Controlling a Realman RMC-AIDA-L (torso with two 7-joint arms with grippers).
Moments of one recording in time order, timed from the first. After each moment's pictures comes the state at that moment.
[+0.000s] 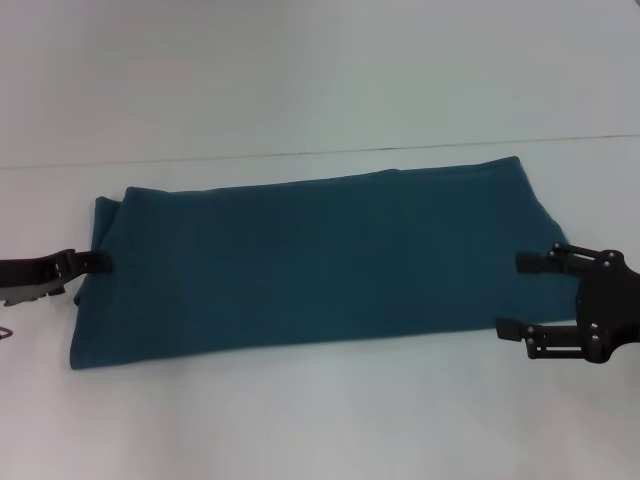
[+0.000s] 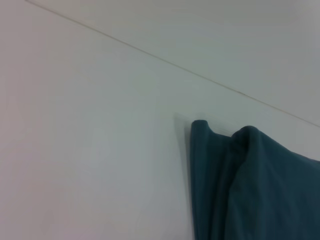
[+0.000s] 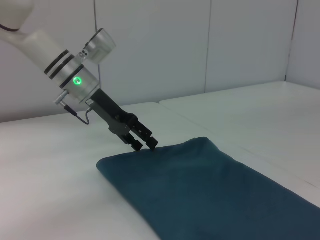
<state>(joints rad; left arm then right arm) -0.69 -2.08 0.62 0.67 2.54 0.89 -2.53 0.38 2.09 -0.57 -0.94 -2.04 -1.68 1.25</state>
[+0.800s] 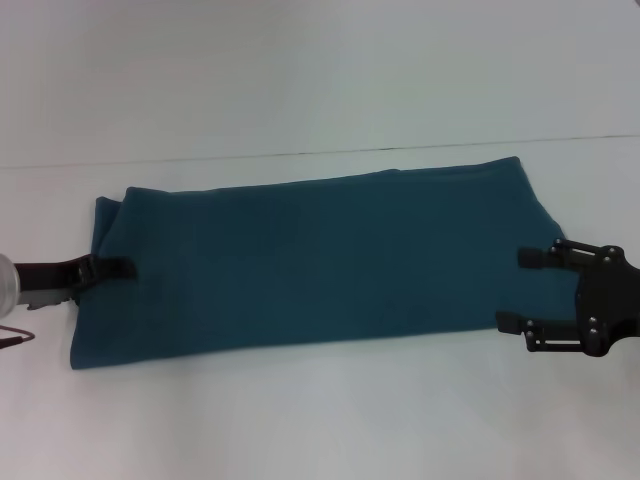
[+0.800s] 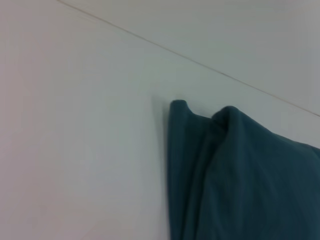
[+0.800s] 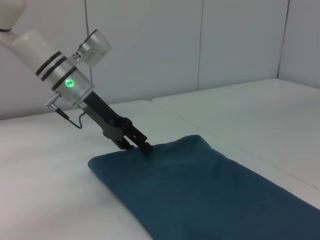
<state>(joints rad) -0.71 -2.09 0.63 0.63 2.53 0.89 -2.53 0.38 2.09 -0.57 -0.94 -2.04 -1.66 1.25</state>
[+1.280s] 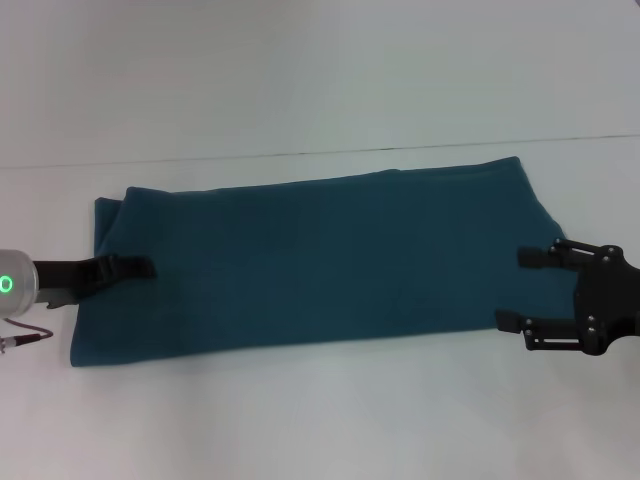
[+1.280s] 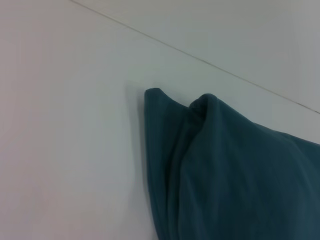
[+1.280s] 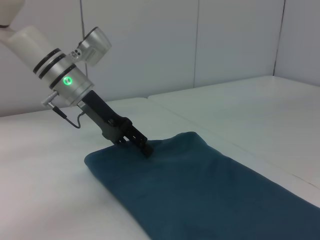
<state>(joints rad) -0.74 -2.09 0.63 0.60 2.53 0.90 -2.54 0.38 2.09 -0.58 -0.93 -2.04 -1.64 1.25</state>
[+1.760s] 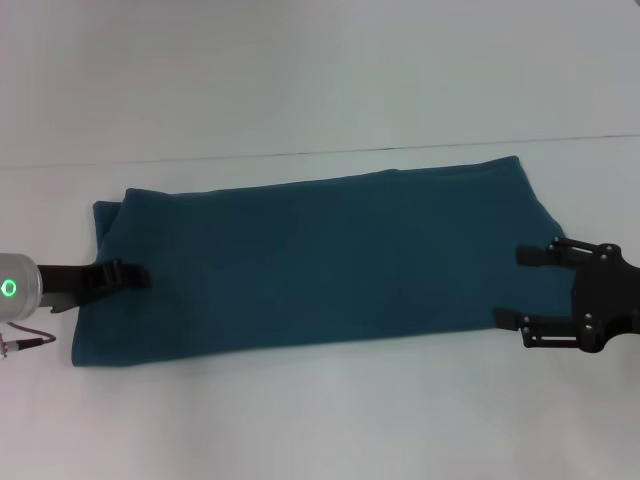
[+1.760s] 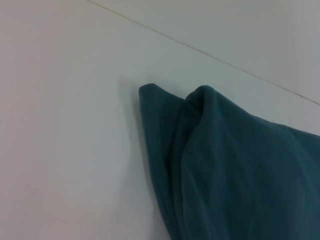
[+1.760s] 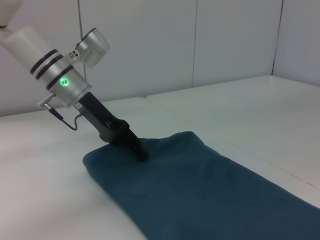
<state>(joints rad) -0.74 -2.09 0.63 0.59 2.54 0.91 -2.53 0.39 2.09 -0.58 -0.92 -2.04 -1.63 1.25</state>
